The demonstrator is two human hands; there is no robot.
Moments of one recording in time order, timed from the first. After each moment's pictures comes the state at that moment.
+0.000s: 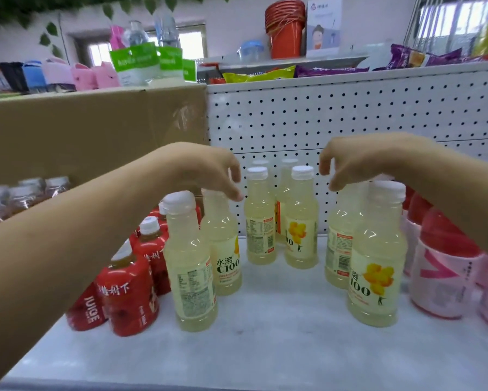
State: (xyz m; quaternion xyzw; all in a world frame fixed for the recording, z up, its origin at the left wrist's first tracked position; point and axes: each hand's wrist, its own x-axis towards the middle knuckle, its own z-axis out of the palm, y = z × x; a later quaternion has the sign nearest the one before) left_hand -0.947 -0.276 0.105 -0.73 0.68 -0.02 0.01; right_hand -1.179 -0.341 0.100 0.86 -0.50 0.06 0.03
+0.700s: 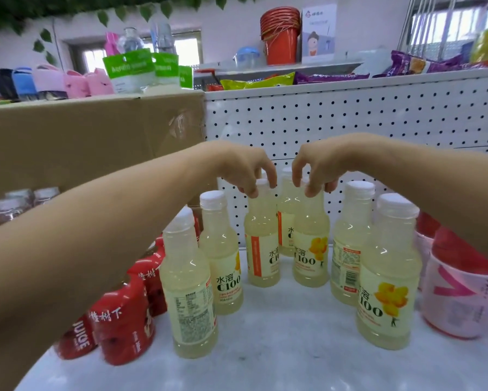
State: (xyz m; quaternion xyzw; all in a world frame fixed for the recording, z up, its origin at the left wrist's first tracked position) left_hand -0.966 -0.337 0.116 -0.65 0.76 -0.01 0.03; right_hand -1.136 -0.383 0.112 0.88 -0.47 0.01 -0.02
